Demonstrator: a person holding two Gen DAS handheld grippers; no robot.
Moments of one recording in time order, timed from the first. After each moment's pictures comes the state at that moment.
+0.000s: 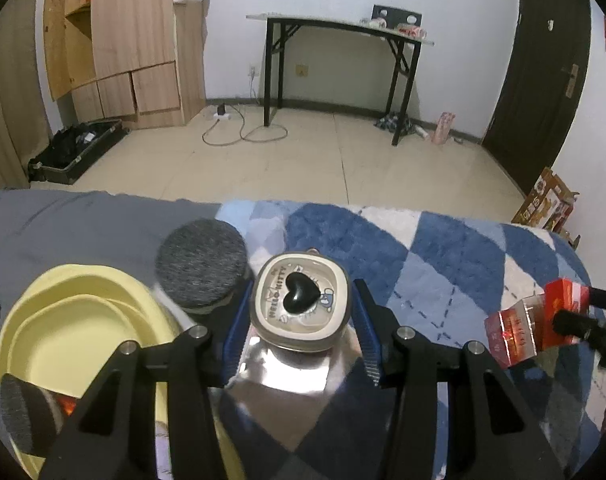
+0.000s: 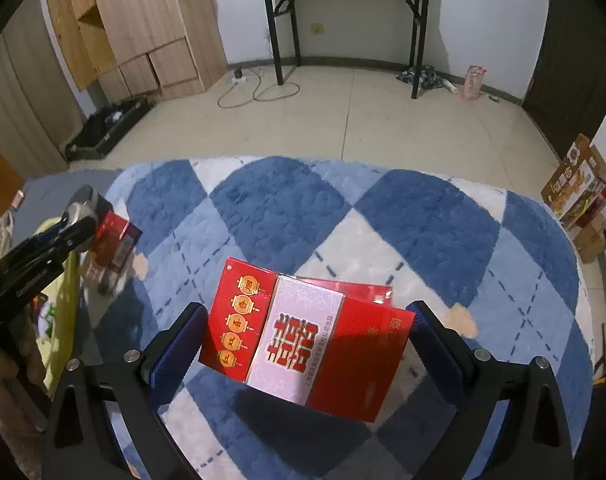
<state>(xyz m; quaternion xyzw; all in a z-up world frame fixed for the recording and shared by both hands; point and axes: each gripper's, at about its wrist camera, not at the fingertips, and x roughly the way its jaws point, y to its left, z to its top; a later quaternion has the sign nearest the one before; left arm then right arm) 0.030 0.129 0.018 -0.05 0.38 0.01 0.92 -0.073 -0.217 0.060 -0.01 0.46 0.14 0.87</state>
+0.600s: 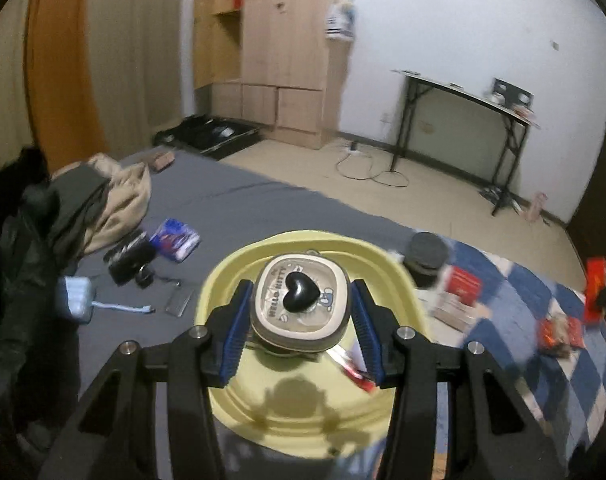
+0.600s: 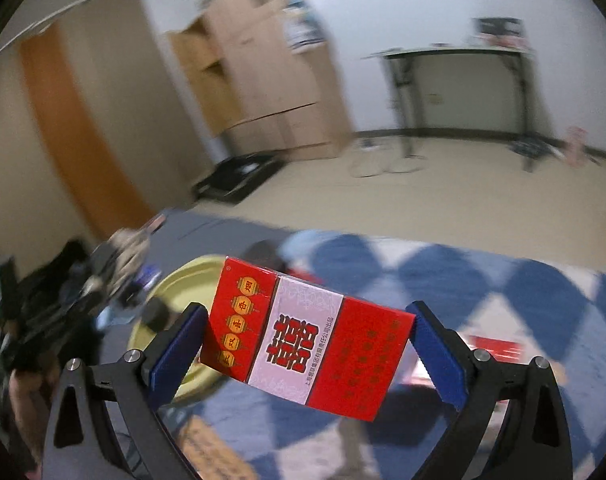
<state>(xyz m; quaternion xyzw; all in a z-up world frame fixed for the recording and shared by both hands) -0.152 0.261 0.078 -0.12 0.32 0.22 0.91 -0.170 -0.163 0.132 0.02 0.33 0.39 0.86</state>
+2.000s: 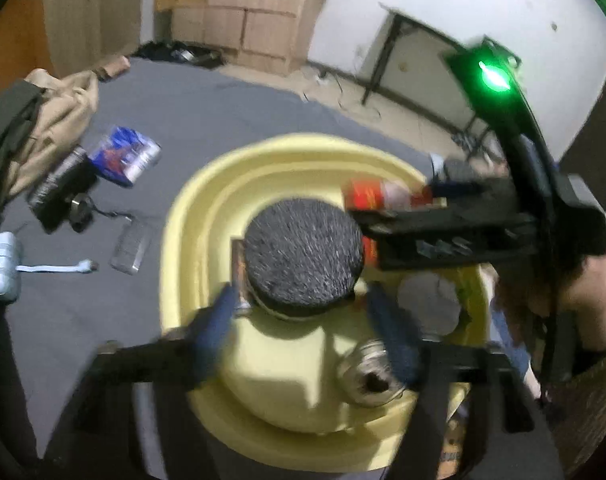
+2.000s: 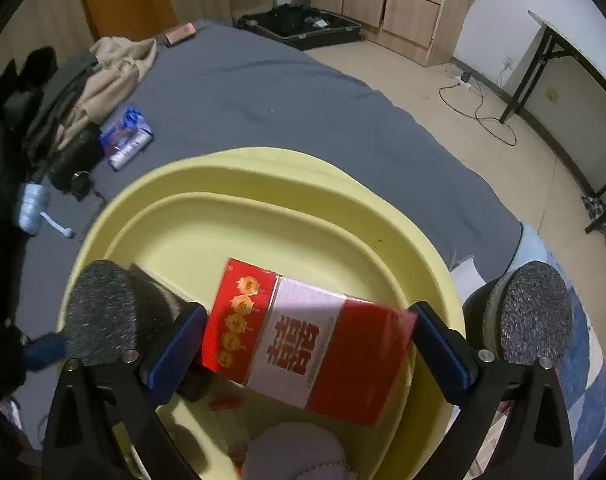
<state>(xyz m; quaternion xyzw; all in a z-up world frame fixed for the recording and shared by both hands) -0.135 0.320 -0.002 -0.18 0.40 0.13 0.89 -0.101 0.191 0.029 -0.24 0.46 0.40 0.76</state>
